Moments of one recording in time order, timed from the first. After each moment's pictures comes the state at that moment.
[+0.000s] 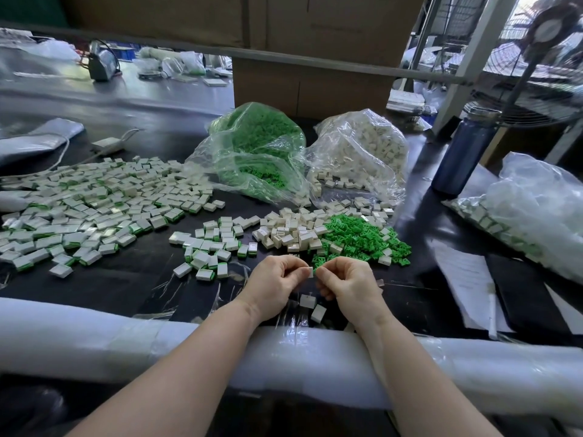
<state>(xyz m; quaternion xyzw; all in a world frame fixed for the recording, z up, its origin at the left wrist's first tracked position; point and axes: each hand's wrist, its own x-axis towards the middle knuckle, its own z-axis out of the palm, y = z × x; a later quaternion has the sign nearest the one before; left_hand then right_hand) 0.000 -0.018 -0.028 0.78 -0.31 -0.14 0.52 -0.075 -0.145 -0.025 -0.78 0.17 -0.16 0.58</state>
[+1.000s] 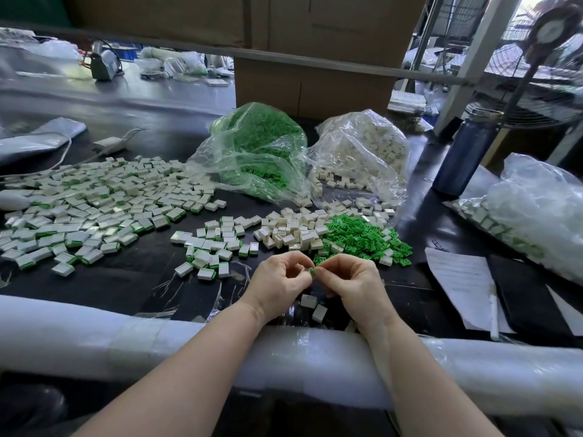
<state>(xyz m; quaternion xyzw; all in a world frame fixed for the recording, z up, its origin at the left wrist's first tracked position) -0.006 -0.020 -0.024 0.78 -0.30 -0.13 0.53 -0.080 -0.145 -0.023 -0.71 0.09 -0.18 0.68</state>
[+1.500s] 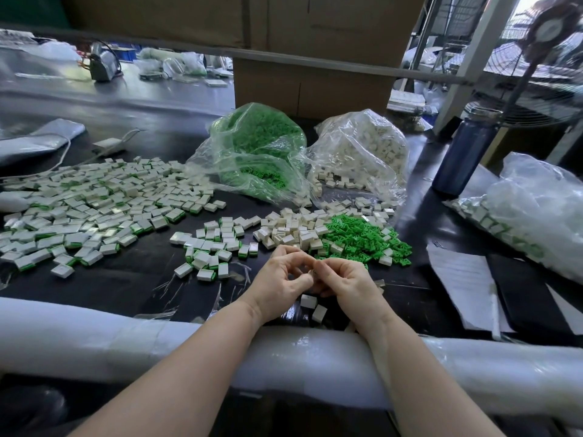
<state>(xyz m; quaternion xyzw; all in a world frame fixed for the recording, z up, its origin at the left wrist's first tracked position) -0.007 -0.020 -0.020 0.75 -0.33 -0.15 0.55 -0.076 -0.144 -0.024 -0.74 0.09 -0.11 0.65</state>
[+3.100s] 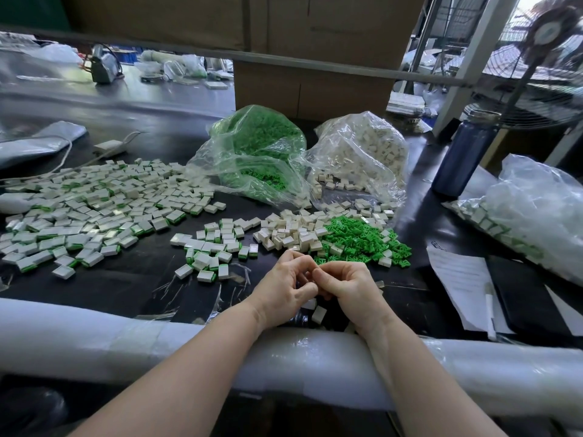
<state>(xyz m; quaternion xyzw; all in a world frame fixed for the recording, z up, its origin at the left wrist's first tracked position) -0.007 -0.023 -0.024 0.77 -0.37 -0.15 0.50 -0.077 -0.147 -0.024 -0.73 0.08 -0.13 0.66</state>
